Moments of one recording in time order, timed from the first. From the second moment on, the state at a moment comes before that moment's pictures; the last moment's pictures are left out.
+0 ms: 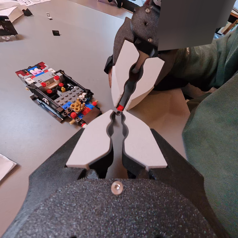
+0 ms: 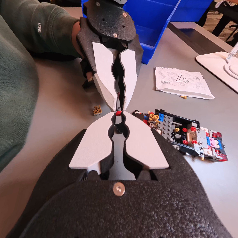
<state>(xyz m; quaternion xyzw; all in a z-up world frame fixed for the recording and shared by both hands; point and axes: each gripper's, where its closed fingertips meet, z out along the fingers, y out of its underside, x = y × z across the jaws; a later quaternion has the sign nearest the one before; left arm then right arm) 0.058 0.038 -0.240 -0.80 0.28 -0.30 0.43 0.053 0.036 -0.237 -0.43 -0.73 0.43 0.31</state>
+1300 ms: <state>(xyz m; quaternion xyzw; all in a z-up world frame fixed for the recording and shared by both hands) 0.035 0.075 -0.262 -0.82 0.35 -0.14 0.44 0.046 0.088 -0.263 -0.56 -0.69 0.32 0.32</state>
